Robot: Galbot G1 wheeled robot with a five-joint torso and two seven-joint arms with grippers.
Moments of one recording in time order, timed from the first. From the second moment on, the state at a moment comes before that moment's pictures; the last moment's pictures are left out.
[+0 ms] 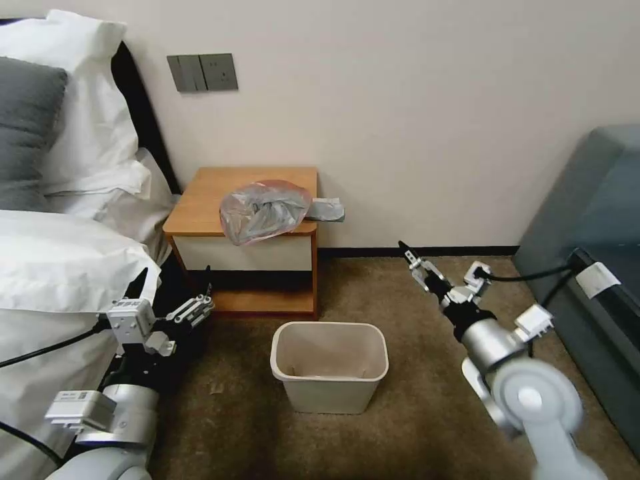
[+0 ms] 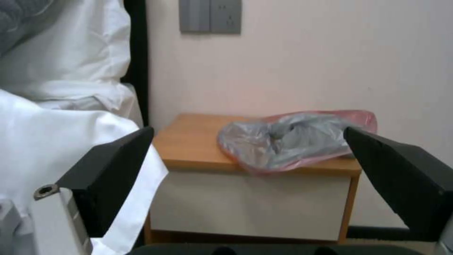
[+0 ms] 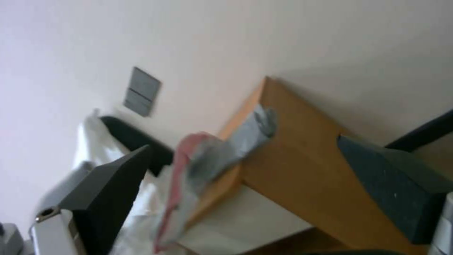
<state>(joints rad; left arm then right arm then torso) 1.78 -1.39 -0.69 -2.49 -0.30 0.07 -0.06 -1.23 1.26 0.55 2.04 1.35 -0.40 0.05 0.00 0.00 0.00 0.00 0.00</state>
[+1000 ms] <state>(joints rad) 1.77 -1.42 -0.69 -2.48 -0.29 0.07 -0.06 -0.78 1.40 0.36 1.50 1.56 -0.43 0.07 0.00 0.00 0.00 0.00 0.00</state>
